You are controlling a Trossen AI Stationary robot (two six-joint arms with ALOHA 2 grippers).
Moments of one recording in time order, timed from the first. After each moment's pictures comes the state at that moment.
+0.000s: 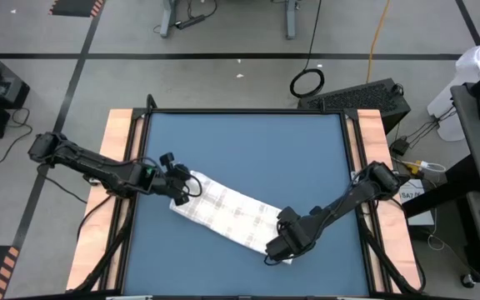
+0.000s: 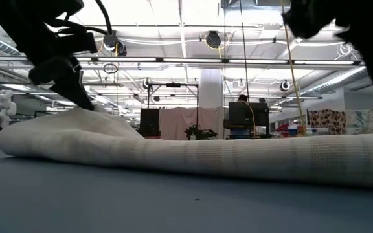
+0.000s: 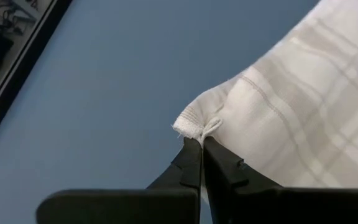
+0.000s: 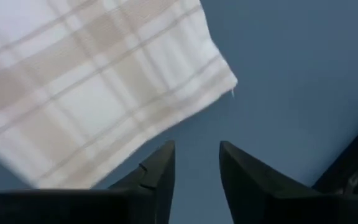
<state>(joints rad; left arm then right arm) -0.22 1.08 0.56 -0.53 -0.55 -0.36 0.55 1.95 1.57 -1.42 0.01 1.49</state>
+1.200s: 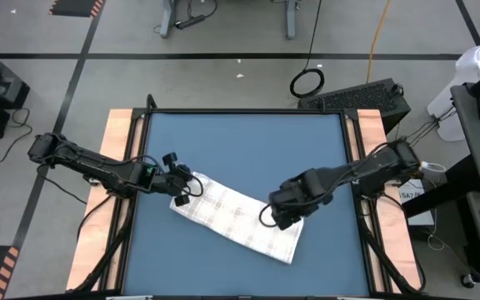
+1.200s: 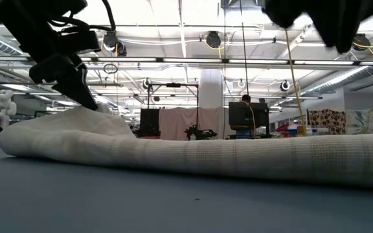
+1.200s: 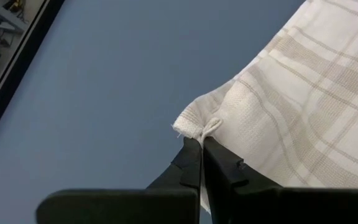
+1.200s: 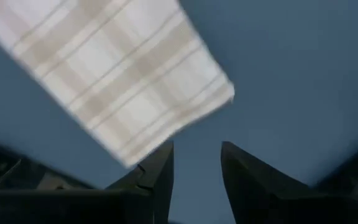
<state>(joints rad) -0.20 1.08 0.56 -0.49 -0.50 -0.27 0.31 1.67 1.47 -1.31 -0.16 1.37</state>
